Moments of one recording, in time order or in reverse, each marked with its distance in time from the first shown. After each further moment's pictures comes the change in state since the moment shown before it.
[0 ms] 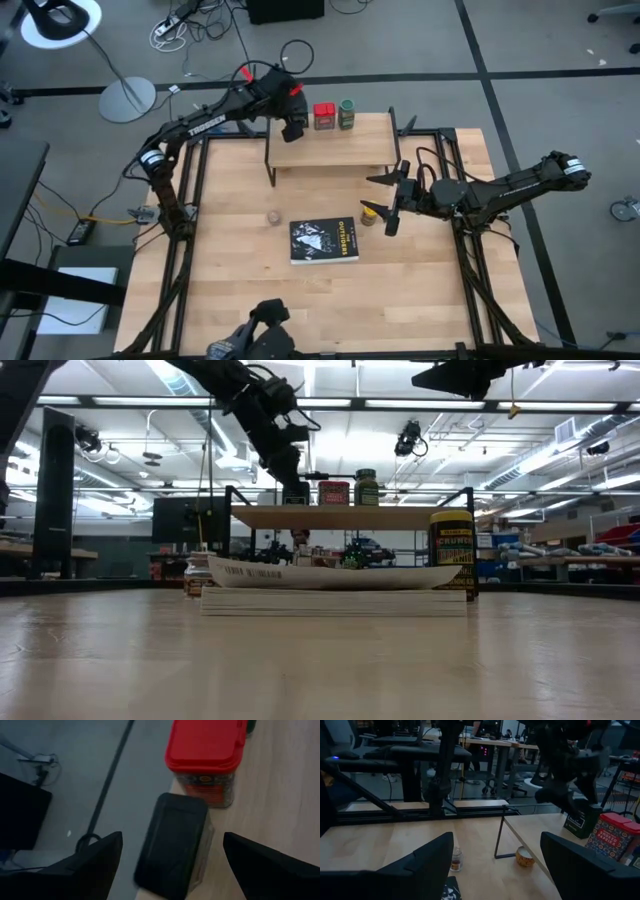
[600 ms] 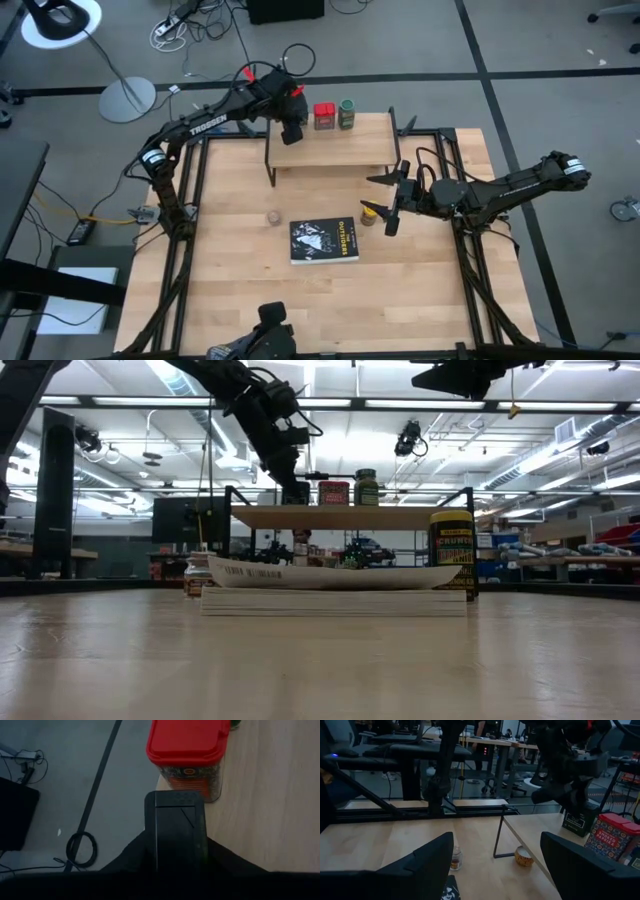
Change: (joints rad) left arm -0.001 0.006 0.008 -0.047 0.018 0.002; right arm 0.000 0.000 0.000 -0.002 0.000 -0.009
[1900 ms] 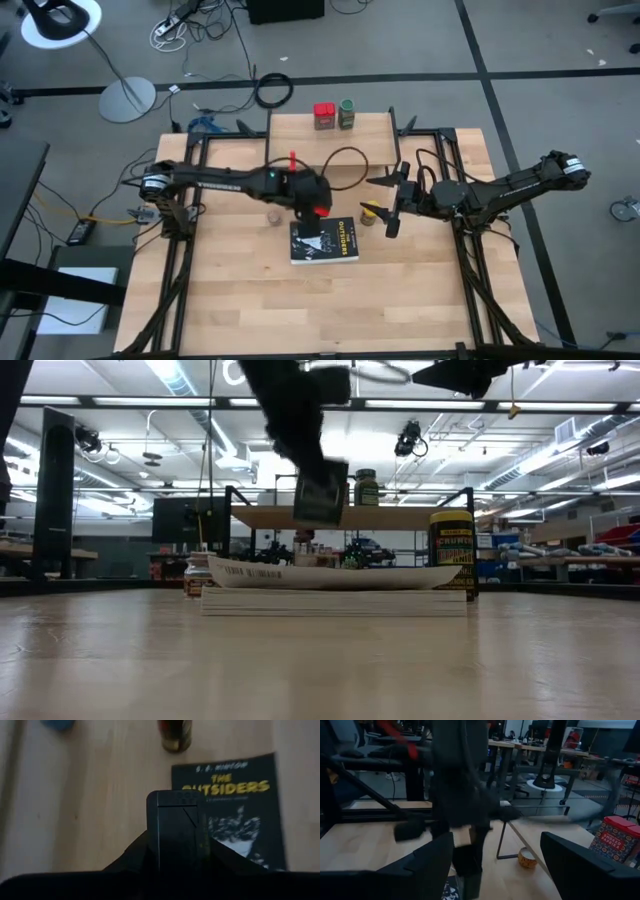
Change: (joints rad) left arm -0.670 -0.035 -0.214 -0.020 -0.119 -0.503; right arm 0.017 0.000 0.000 0.007 0.001 -0.007
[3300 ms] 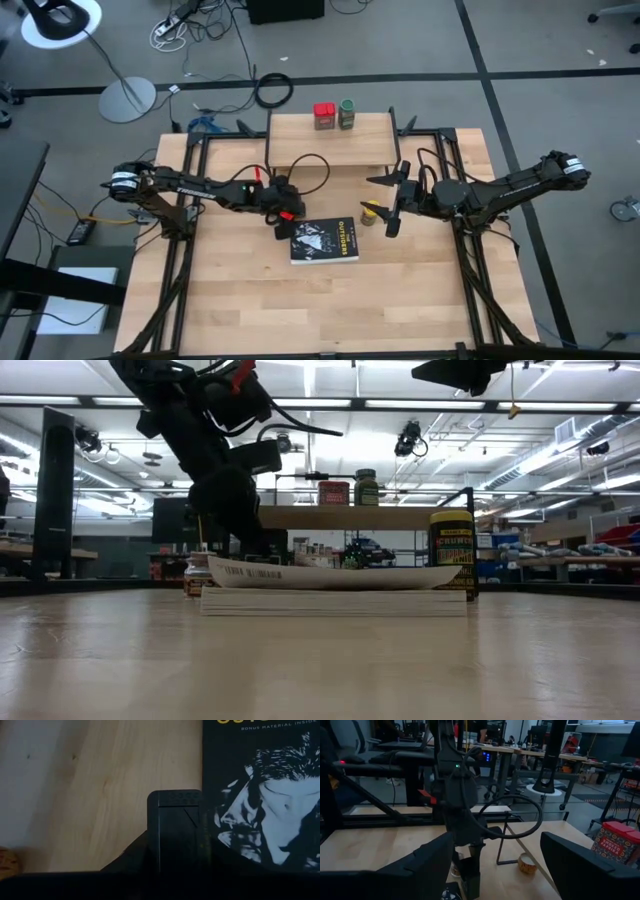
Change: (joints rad) left arm 0.062 -0.238 -0.628 0.520 -0.005 0.026; right arm 0.000 0.000 0.001 0.029 0.000 -0.010
